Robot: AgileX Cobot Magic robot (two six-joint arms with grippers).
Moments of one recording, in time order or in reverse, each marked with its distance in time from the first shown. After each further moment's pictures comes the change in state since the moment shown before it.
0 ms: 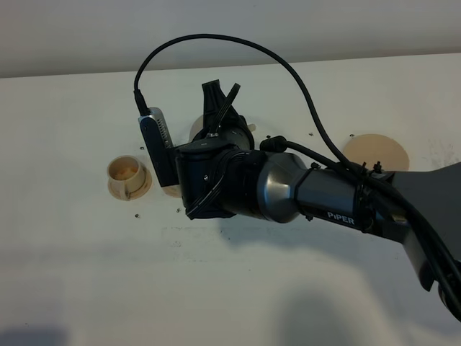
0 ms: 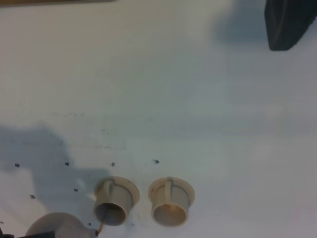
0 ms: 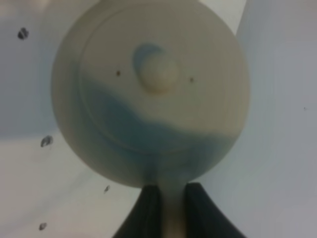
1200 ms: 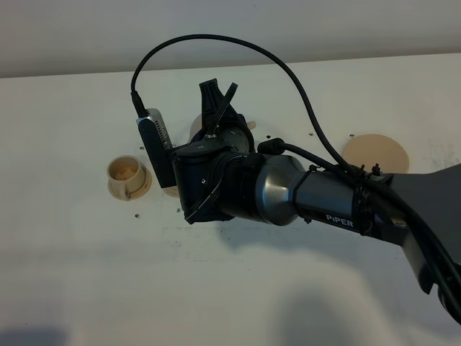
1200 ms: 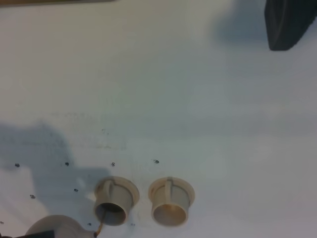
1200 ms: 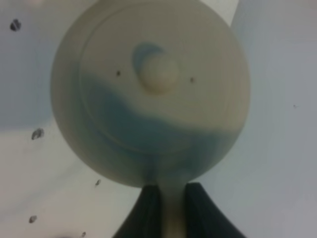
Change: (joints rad) left arm 0.000 0.000 0.000 0.000 0.000 0.000; right arm 0.007 0.000 0.000 -0.026 0.019 -0.004
